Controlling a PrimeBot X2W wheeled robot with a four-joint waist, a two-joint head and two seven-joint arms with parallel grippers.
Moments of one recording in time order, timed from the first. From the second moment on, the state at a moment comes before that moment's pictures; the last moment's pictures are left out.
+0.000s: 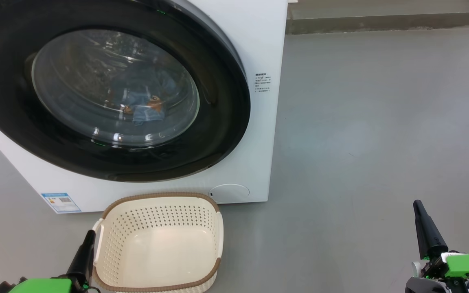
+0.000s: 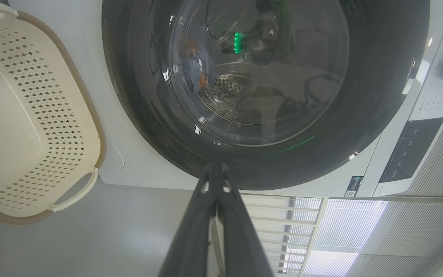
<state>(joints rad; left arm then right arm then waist) -0.07 0.04 0.08 0.28 -1.60 -0.13 0.11 -0.08 -0.06 -0.12 0.28 1.61 0.13 0.10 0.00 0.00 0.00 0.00</state>
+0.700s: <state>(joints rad) -0.07 0.04 0.08 0.28 -1.60 -0.13 0.11 -0.08 -0.06 -0.12 0.28 1.61 0.13 0.10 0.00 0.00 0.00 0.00</state>
